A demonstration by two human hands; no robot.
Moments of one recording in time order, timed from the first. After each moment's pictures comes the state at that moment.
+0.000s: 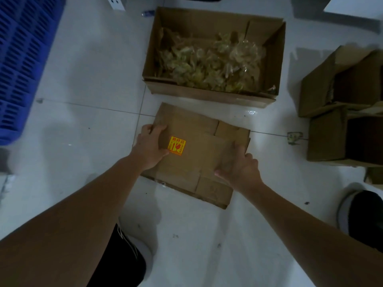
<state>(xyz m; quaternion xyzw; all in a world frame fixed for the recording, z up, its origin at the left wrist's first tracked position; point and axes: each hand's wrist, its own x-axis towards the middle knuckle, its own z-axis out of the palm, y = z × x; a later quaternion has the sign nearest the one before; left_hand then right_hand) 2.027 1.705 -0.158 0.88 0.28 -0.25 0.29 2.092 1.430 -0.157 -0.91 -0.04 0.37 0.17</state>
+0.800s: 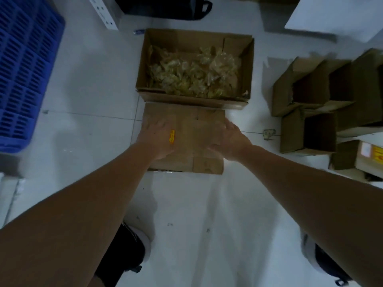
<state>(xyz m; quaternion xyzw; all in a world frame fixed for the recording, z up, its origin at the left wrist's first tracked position) 2.067 1.662 -0.078 0.94 0.11 -0.31 0.08 2.159 1.428 -0.087 -0.90 -0.22 0.36 0.12</state>
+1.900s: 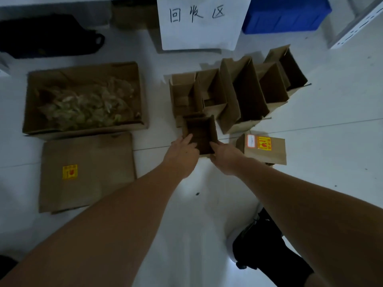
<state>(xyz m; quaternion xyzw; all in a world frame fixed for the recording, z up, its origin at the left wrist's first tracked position) 2.191 1.314 -0.082 0.94 -0.20 -0.27 -0.05 2.221 1.150 -0.076 -0.92 -0.14 0.36 0.08</state>
